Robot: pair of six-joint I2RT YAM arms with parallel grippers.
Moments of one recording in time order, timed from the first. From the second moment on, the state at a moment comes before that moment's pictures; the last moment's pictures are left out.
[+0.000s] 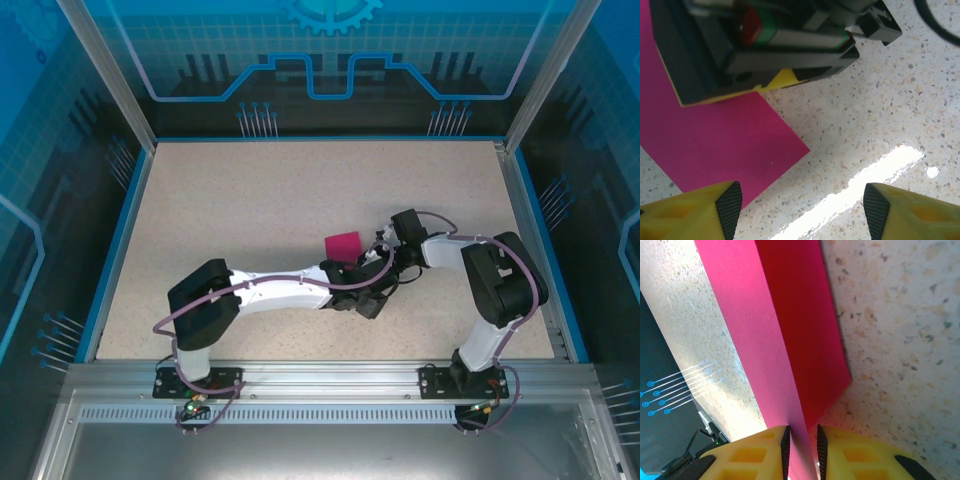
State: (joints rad) left arm -1.12 1.88 1.33 -0.60 -0.25 -0.51; right arm 0.34 1.74 0.80 -0.20 -0.72 0.75
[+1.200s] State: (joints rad) left arm -1.12 1.91 1.35 -0.62 -0.33 -0.47; right arm 0.30 1.73 0.81 -0.25 -0.75 0.71
